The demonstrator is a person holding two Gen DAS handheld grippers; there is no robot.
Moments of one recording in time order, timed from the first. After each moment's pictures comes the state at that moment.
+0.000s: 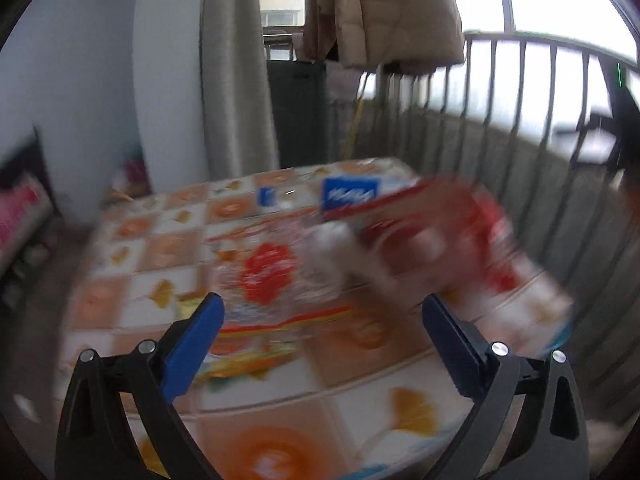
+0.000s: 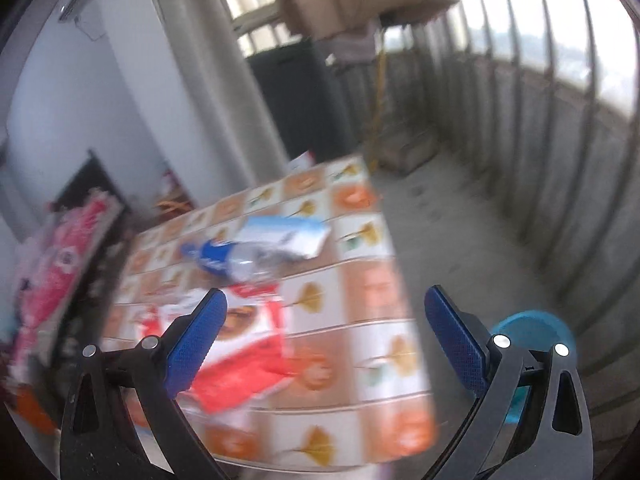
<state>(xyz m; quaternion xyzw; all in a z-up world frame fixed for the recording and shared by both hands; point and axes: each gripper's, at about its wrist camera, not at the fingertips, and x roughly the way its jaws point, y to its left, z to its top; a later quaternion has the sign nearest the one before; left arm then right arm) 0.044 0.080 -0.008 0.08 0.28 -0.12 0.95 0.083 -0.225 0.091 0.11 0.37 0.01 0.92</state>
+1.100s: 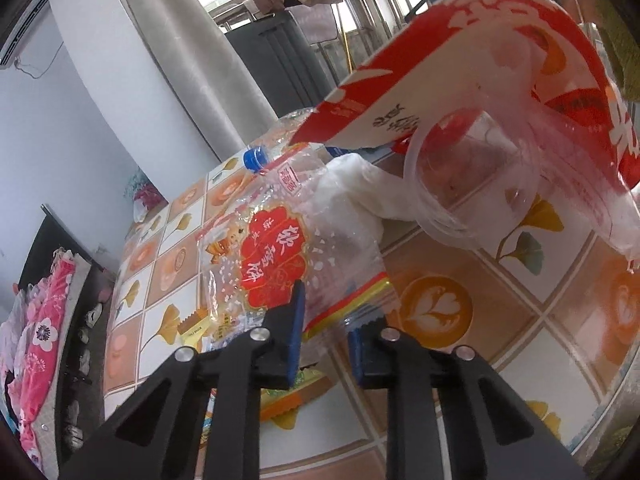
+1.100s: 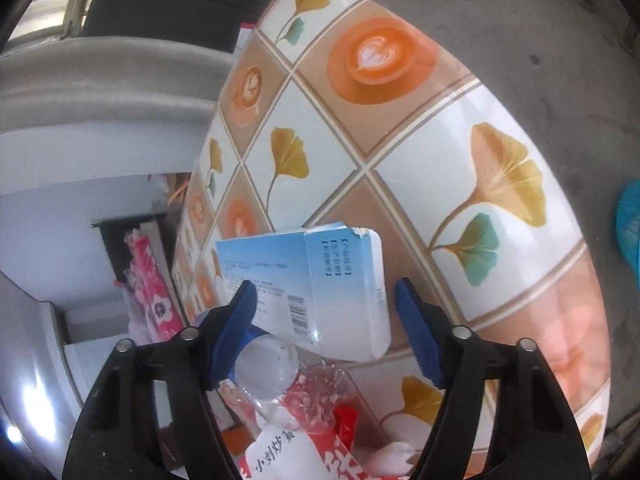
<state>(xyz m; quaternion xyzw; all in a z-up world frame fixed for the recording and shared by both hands) 0.103 0.040 -0.068 0.25 0.33 -0.09 0.91 0.311 -0.248 -0.045 0.42 0.60 0.01 0.69</state>
